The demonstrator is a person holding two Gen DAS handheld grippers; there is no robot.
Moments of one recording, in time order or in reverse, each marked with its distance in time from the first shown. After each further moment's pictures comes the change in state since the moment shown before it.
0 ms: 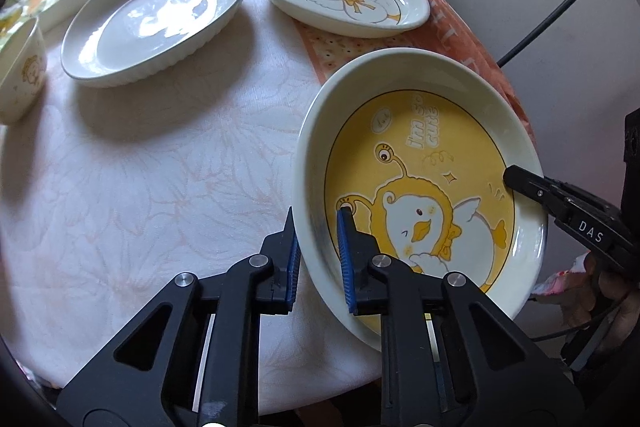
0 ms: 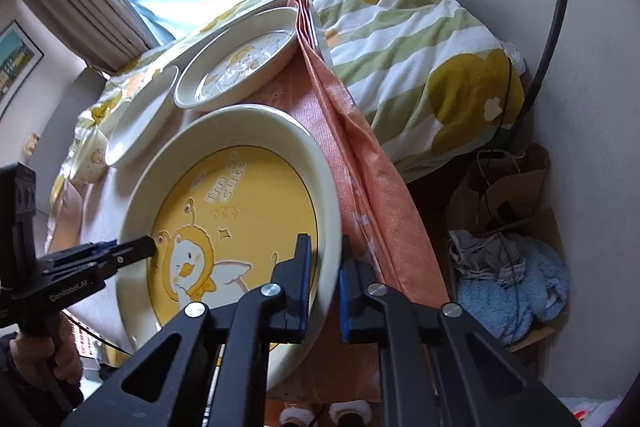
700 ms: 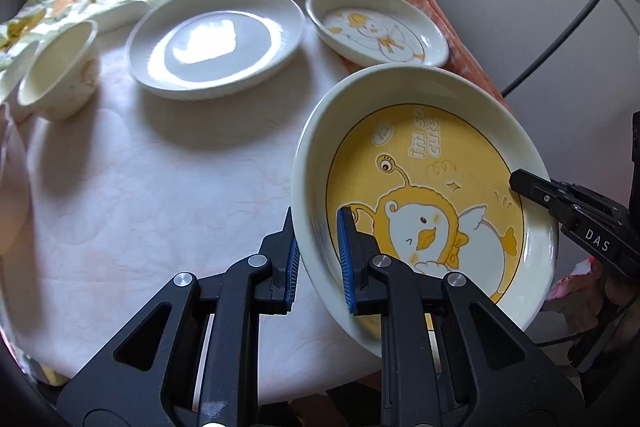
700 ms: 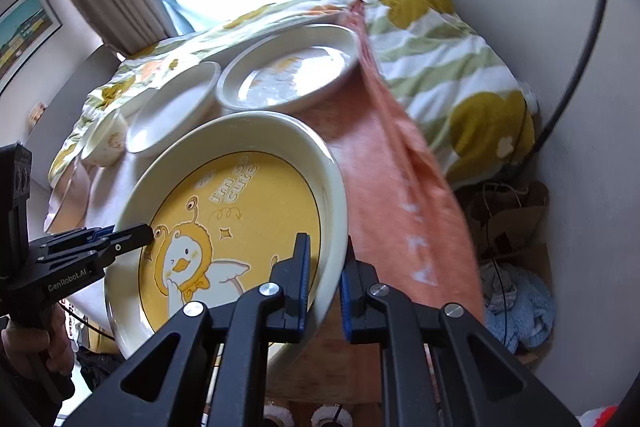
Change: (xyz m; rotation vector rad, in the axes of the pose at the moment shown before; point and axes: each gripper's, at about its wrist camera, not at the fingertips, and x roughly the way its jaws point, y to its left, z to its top) left arm -0.055 0.042 -0.013 -0.042 -0.107 0.029; right arm -0.015 0.056 0.004 -0.120 -0.053 0.002
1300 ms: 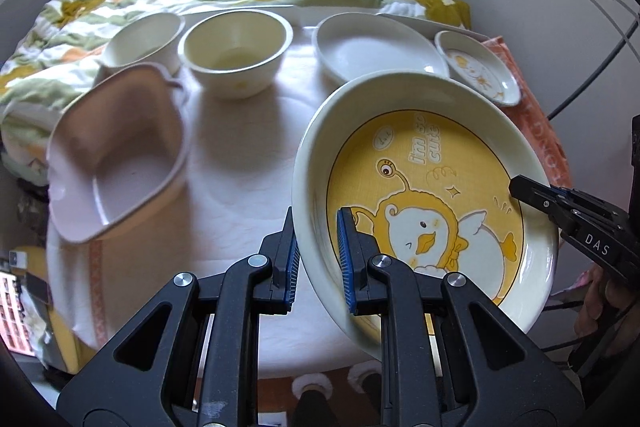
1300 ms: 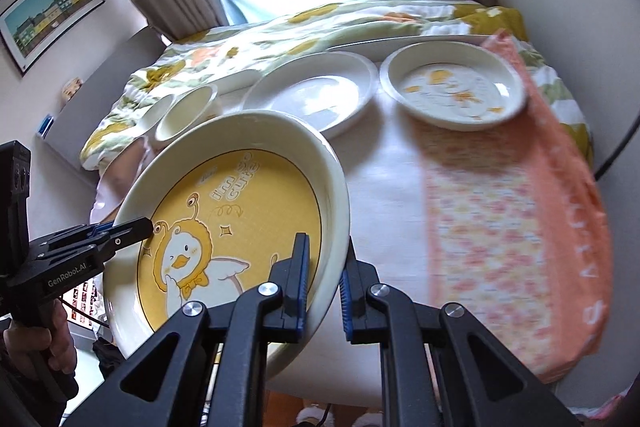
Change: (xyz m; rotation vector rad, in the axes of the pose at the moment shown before) left arm -0.075 0.151 -0.027 -0.085 -0.056 0.096; right arm 0.030 0.157 -0.001 -0.083 -0.001 0.099
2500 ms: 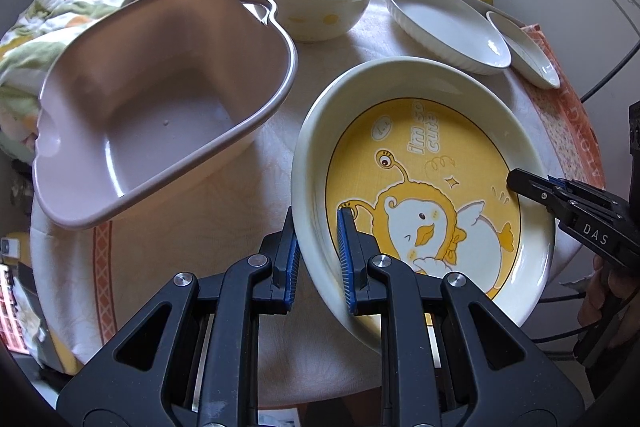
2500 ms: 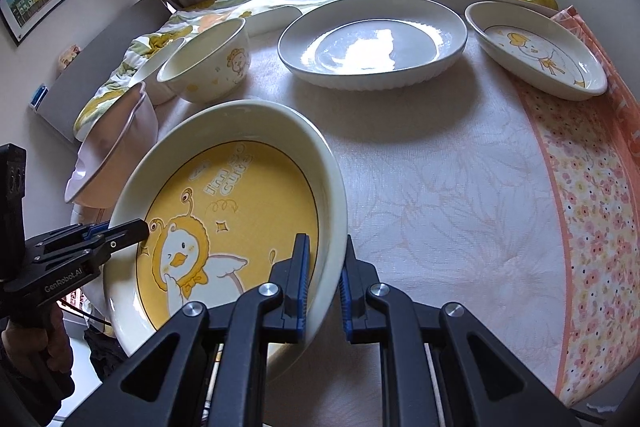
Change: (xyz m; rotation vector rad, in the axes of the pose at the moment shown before) left arm 0.046 0.068 -0.028 -0.029 0.042 -0.003; right arm 0.079 0.054 -0.020 -0.032 0.064 -0.012
